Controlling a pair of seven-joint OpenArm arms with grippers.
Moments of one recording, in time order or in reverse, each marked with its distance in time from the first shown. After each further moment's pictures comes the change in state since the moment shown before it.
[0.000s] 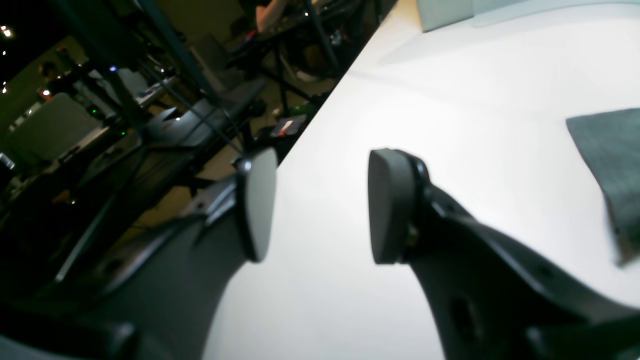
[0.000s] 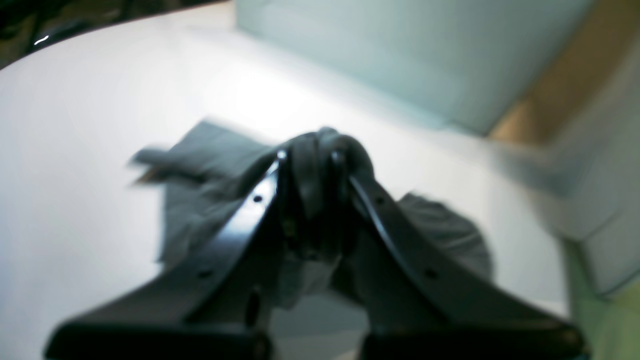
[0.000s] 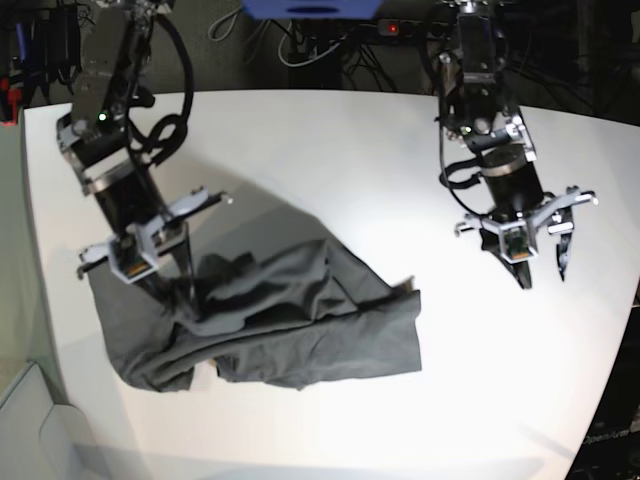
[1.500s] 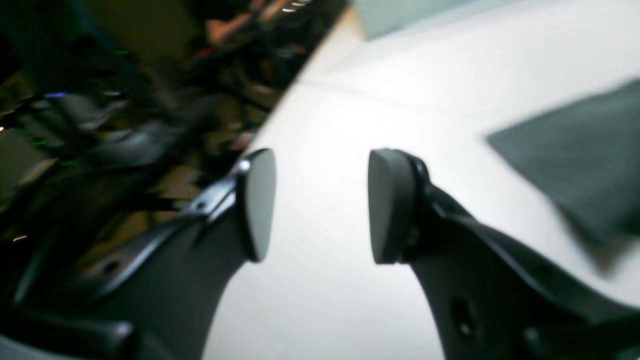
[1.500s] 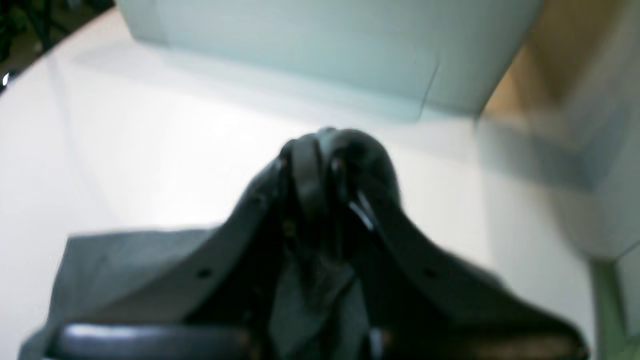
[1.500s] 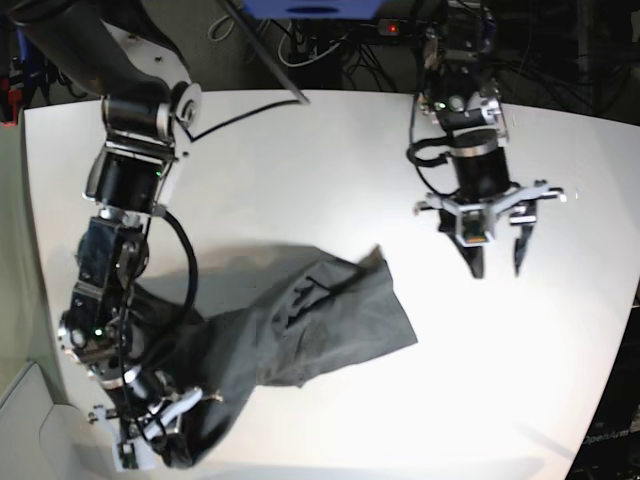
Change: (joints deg) left arm 3.7 -1.0 10.3 0.9 0.0 -0.3 0.2; right arm 40.6 -0.1 1.4 -36.7 -0.2 -5.6 -12.8
